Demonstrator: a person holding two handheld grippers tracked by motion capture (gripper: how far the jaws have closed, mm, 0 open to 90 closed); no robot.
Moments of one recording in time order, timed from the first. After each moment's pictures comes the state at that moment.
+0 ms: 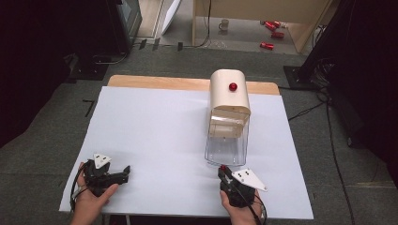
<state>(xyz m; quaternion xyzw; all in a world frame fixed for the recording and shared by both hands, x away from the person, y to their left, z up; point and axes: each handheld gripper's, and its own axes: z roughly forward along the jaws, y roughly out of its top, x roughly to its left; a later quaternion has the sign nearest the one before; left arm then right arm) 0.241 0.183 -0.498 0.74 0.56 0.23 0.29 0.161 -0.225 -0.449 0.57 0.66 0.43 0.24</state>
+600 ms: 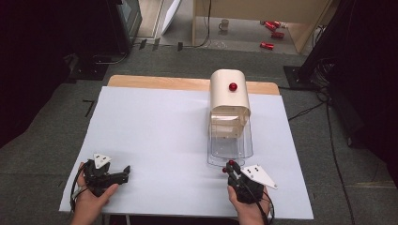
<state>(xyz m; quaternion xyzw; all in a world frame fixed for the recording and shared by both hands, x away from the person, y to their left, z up) 0.241 0.183 -0.498 0.74 0.56 0.23 0.29 0.165 -0.242 -0.433 0.58 0.64 0.43 0.26</state>
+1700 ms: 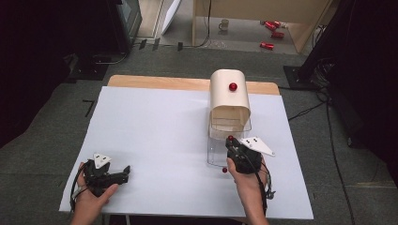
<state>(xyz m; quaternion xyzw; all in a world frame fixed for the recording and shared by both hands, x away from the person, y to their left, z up) 0.241 0.183 -0.498 0.74 0.56 0.23 0.29 0.231 -0.245 -0.407 0.58 0.64 0.43 0.27</state>
